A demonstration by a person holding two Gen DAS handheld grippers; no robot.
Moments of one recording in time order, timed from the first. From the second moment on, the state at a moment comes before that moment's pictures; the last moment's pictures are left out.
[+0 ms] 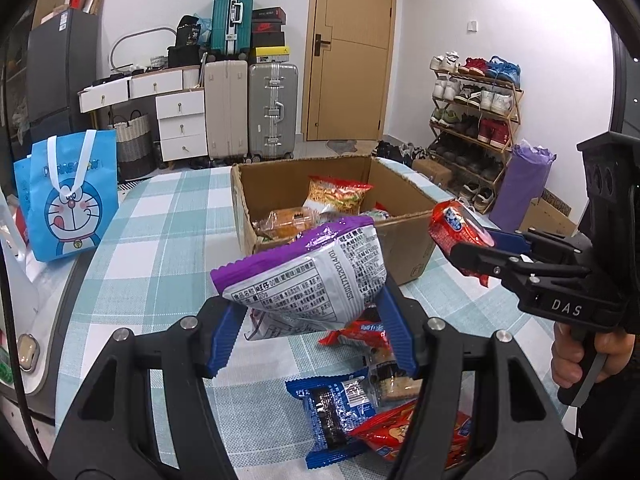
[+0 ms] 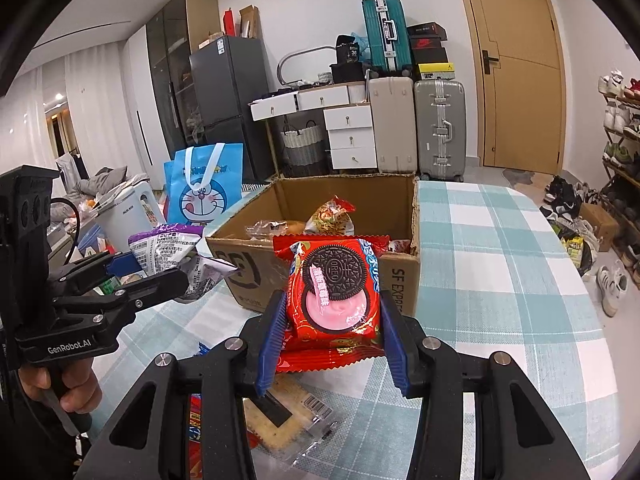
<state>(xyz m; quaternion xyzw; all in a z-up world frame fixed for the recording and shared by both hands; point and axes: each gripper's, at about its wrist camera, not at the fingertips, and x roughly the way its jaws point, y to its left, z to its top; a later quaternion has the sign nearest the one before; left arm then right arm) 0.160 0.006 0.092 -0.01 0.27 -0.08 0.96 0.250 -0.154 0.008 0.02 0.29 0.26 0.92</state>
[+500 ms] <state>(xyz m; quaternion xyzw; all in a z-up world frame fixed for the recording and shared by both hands) 0.180 -0.002 0.116 -0.03 0.25 -0.07 0.96 0.259 -0.160 0.027 0.05 0.28 0.27 0.92</state>
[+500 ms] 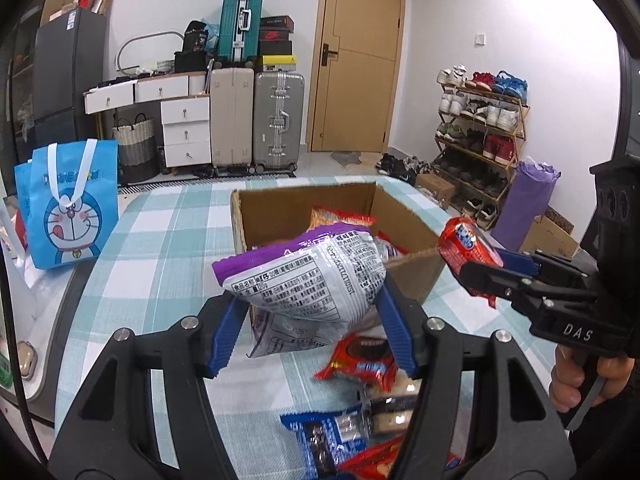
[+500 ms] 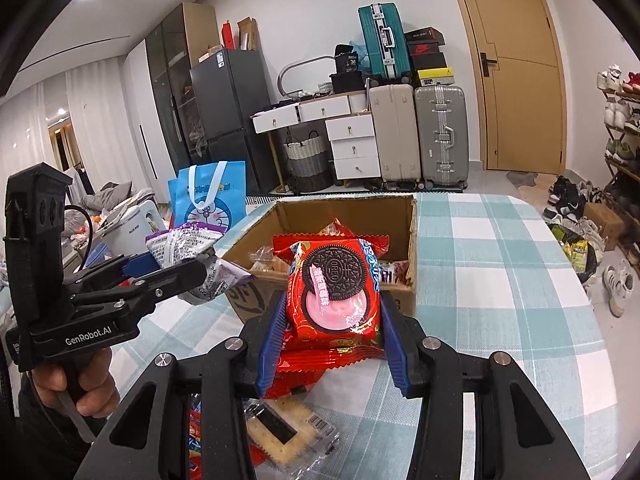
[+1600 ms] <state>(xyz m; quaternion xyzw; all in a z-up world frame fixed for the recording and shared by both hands) 0.288 -0.009 0.116 -0.02 0.26 -0.05 0.96 0.339 -0.131 0.029 0.05 0.31 0.28 0.91</state>
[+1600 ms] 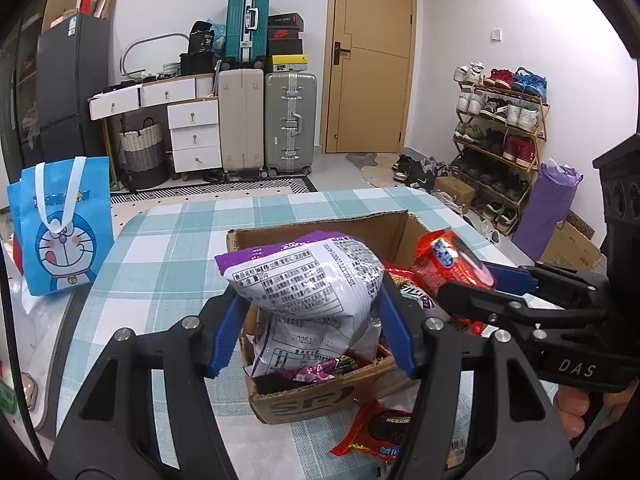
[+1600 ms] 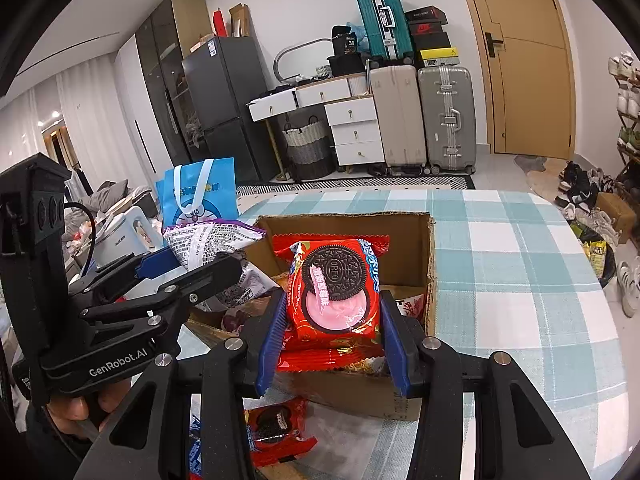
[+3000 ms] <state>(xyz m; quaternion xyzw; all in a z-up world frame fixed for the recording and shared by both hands) 0.288 -0.002 0.104 0.00 0.29 -0.05 0.96 0.326 -0.145 0.037 0.03 0.28 0.27 0.92</state>
